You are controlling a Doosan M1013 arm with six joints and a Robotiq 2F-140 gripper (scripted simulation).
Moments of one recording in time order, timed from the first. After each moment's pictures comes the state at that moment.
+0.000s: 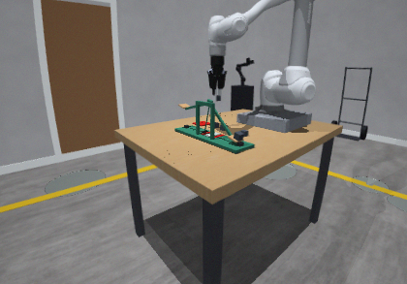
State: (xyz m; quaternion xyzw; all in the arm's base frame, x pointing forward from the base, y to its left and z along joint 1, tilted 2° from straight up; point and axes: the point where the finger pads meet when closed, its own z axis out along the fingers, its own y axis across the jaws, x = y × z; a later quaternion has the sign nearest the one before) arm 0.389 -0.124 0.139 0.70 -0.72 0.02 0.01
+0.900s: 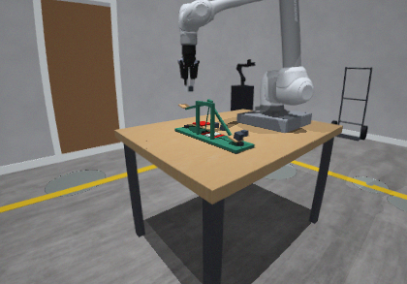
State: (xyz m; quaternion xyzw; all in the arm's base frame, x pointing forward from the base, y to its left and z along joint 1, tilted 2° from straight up) arm 0.522 -0.206 0.199 0.70 -0.72 0.02 0.01
